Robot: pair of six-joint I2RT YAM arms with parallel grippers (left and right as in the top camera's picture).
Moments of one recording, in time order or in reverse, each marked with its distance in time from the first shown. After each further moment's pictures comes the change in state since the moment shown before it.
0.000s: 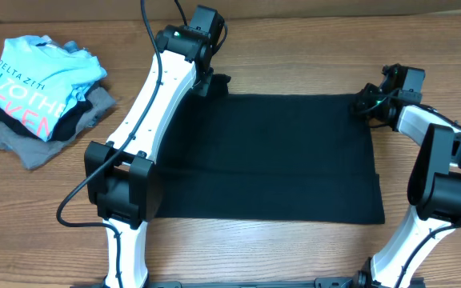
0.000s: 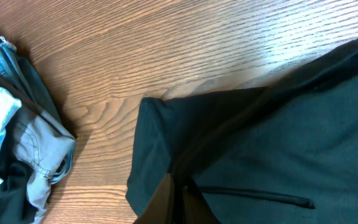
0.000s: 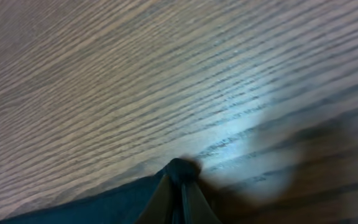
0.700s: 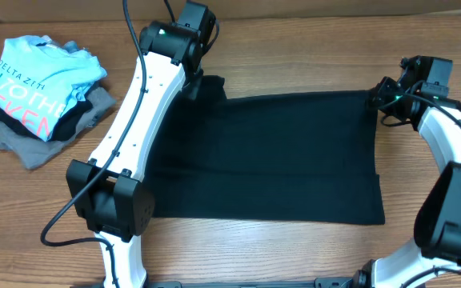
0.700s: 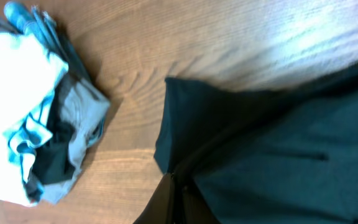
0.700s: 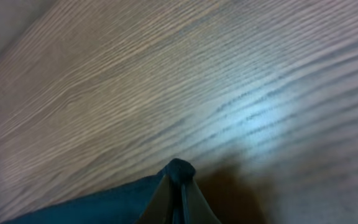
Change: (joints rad) left arm 0.008 -0.107 0.008 -0.157 -0.033 0.000; right arm -0.023 -0.285 0.006 -0.322 -0.024 0.001
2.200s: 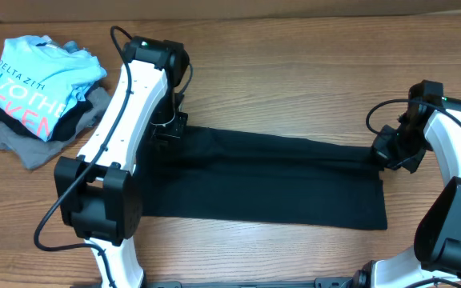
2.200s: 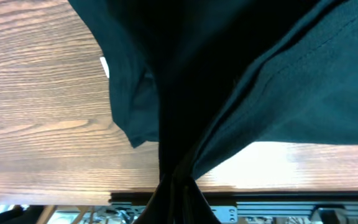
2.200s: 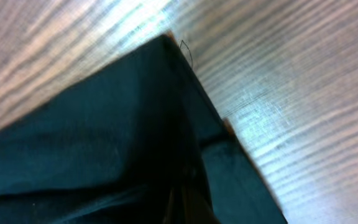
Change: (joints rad) left arm 0.094 -0.054 -0.238 -0.288 0.335 -0.030; right arm -0.005 -0.063 0.002 -0.720 0.259 0.052
